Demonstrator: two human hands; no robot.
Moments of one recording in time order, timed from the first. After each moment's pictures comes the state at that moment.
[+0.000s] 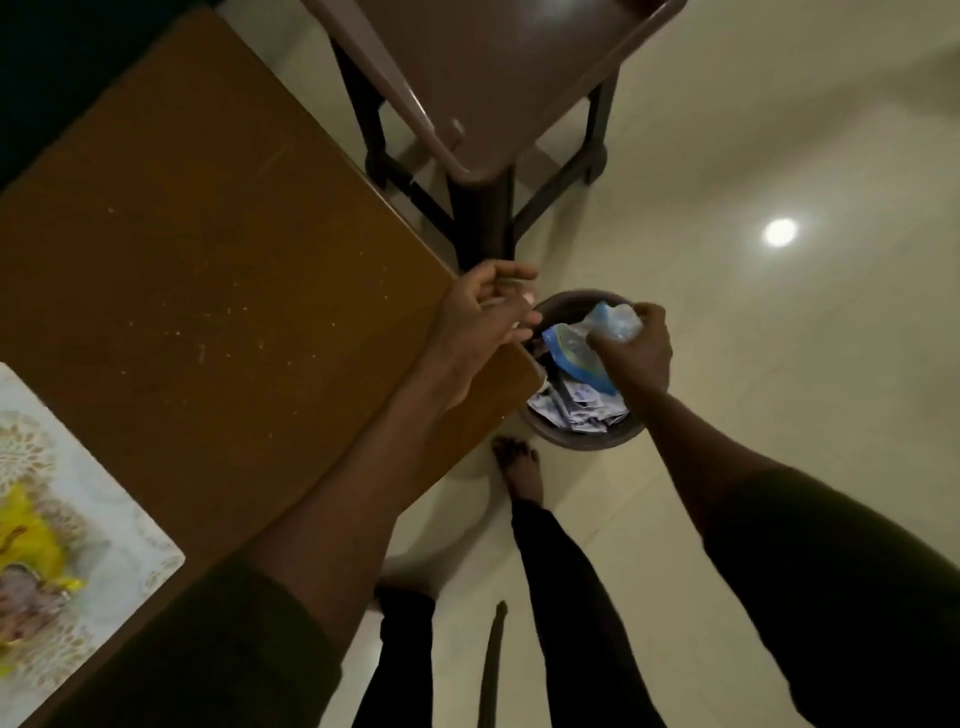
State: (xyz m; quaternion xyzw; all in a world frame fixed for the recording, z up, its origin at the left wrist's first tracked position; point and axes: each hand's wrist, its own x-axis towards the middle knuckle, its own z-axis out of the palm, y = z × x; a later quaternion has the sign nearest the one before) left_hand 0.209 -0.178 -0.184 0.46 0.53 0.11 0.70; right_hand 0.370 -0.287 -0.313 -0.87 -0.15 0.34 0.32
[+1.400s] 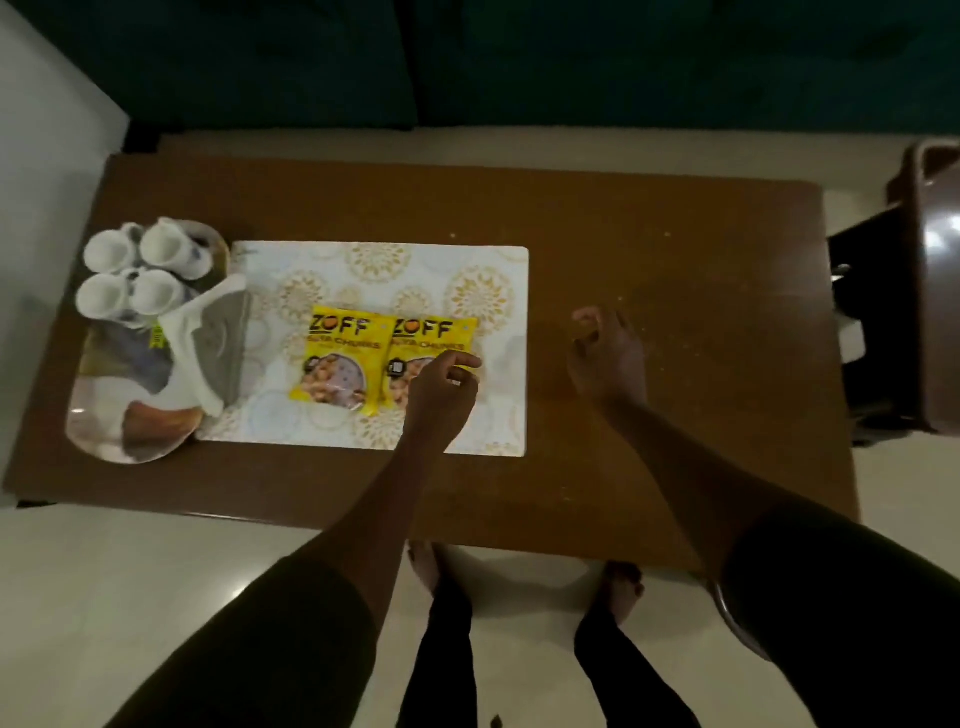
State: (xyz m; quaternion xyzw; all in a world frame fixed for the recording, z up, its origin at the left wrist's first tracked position) left_hand -0.243 -0.250 -0.144 0.30 0.80 0.29 0.42; right_hand -0.074 -0.149 -0.156 -0.62 -0.69 0.34 0.16
